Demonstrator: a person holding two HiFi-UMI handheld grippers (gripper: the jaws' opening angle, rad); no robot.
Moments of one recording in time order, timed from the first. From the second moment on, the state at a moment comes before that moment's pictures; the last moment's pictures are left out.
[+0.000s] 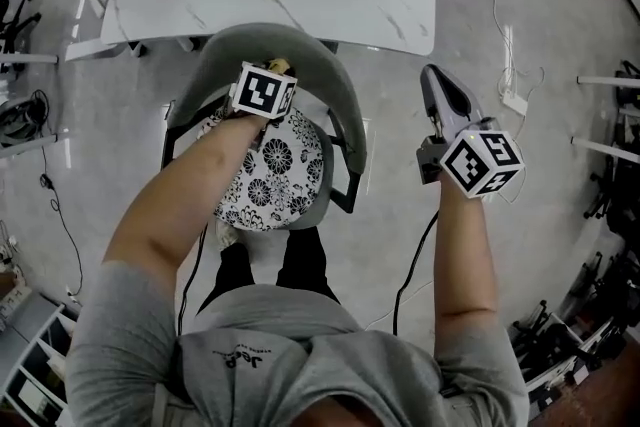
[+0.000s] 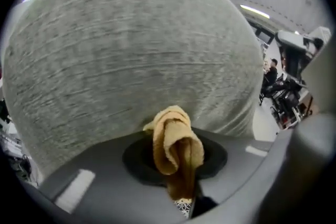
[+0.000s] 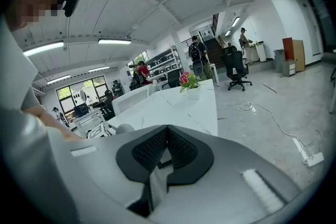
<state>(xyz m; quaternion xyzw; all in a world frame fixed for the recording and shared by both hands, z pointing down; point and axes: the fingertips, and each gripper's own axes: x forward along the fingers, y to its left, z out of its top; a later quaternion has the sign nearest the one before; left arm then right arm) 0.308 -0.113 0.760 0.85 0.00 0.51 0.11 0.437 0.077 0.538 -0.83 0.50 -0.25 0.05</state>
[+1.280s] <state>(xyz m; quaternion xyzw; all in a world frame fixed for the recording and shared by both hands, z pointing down) 0.189 -0.160 0.775 0.84 -0.06 0.46 0.29 0.382 0.040 0.529 -0.81 0.53 -0.25 0.05</state>
